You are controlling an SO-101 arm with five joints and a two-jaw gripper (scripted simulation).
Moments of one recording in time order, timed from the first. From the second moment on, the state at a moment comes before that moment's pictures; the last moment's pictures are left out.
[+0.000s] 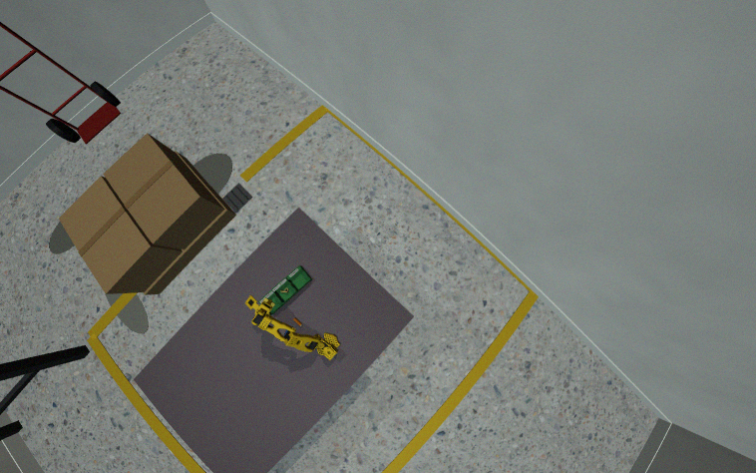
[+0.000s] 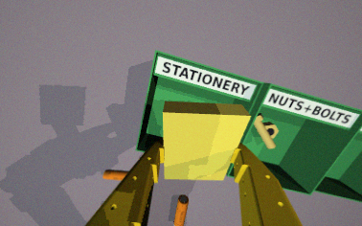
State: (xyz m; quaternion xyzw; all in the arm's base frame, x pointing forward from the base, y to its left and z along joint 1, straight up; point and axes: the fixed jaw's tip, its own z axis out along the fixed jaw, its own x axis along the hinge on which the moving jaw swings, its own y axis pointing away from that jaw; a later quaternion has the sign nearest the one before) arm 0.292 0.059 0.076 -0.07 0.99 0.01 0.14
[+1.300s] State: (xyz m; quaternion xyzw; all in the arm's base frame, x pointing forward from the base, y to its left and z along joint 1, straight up) arm 0.288 0.058 0.052 -0.07 0.99 0.01 0.11
